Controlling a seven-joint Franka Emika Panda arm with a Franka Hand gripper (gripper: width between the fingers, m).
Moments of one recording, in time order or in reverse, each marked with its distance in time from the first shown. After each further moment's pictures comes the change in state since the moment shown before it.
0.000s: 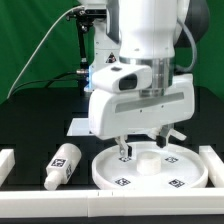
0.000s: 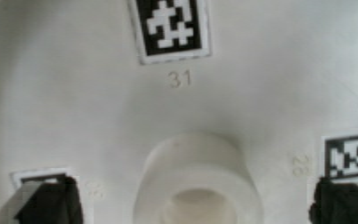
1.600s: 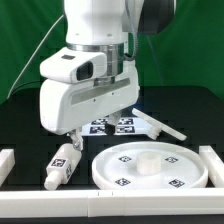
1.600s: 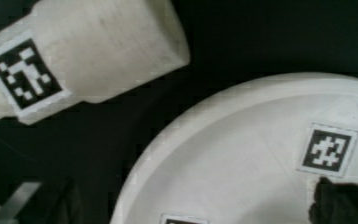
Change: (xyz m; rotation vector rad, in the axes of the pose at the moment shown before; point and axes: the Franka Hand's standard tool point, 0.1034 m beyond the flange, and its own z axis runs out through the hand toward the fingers) arm -0.043 0.071 -0.014 0.011 -0.050 -0.359
